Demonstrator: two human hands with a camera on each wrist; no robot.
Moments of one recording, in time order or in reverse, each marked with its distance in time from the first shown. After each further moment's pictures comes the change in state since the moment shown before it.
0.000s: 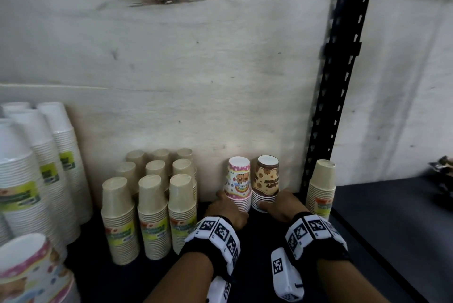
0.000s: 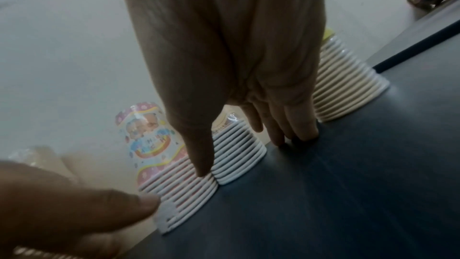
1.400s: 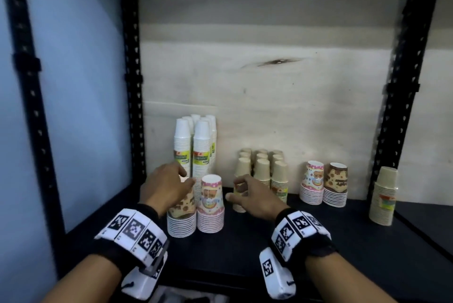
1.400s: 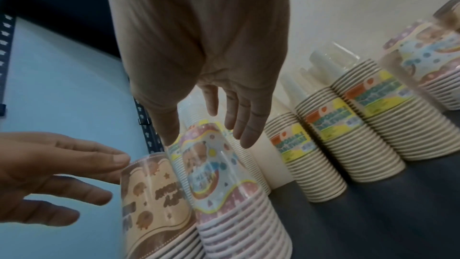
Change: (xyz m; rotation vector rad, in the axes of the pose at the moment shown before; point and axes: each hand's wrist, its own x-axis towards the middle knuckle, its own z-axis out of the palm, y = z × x) left_hand -0.243 -0.260 -0.210 0.074 0.699 0.025; right_hand -0.280 -0.161 0.094 0.125 -0.231 -0.797
